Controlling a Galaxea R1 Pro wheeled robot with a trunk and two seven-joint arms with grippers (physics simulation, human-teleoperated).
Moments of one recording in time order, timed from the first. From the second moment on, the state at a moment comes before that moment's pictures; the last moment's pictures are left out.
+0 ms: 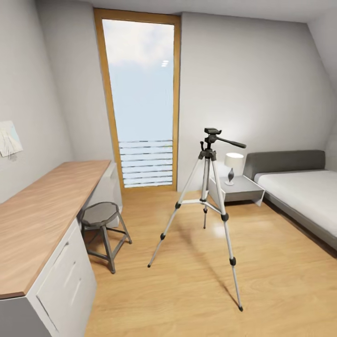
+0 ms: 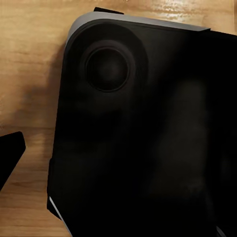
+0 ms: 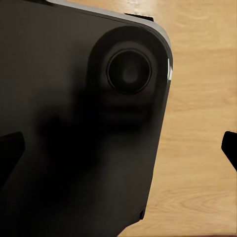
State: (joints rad) left arm 0.01 -0.01 0.01 -0.04 0.18 -0.06 0.00; right arm 0.00 -0.01 0.00 0.00 0.14 -0.09 0.00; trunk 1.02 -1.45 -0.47
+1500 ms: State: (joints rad) left arm 0.01 0.00 0.00 -0.04 0.17 -0.06 0.00; right arm 0.00 -0.01 0.00 0.00 0.14 -0.10 0.00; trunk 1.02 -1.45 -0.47
